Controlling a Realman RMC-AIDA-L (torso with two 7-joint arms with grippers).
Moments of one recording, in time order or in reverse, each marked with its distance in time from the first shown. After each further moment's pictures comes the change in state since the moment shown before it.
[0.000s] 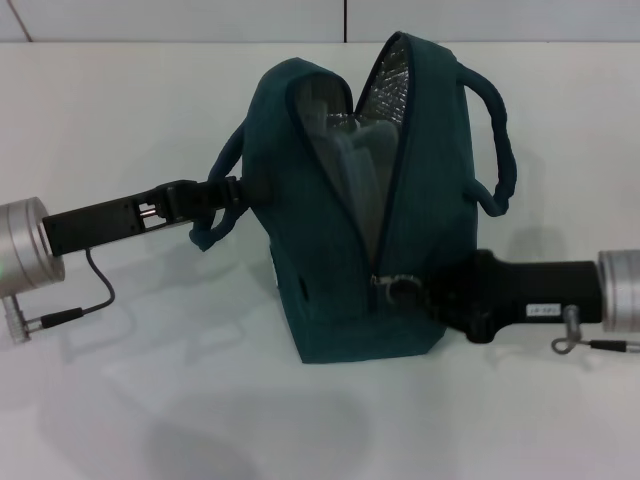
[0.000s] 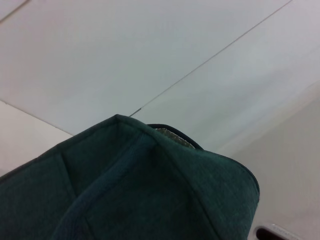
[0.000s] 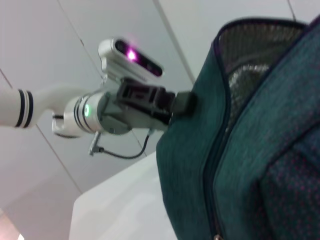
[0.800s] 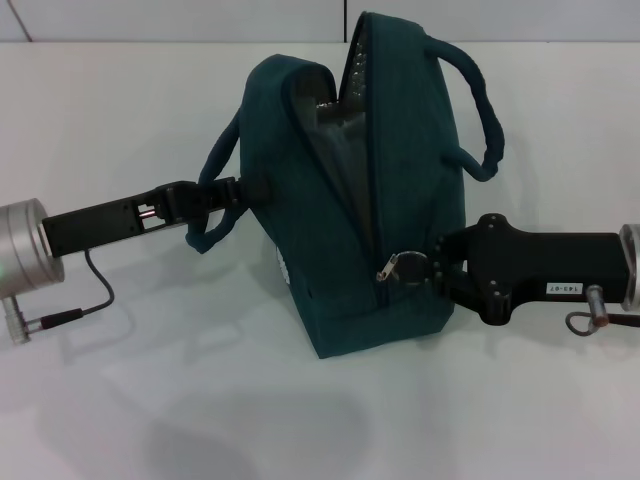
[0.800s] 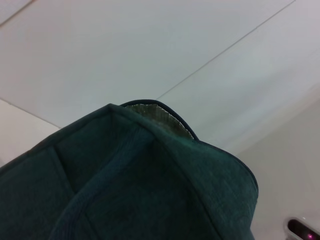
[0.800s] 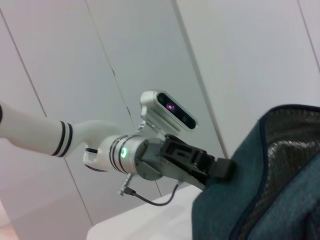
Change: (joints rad) left arm 0.003 0.000 0.000 -0.002 0.000 -0.006 0.003; right arm -0.064 0.005 0.066 -0.165 -0.005 -0.091 -0.038
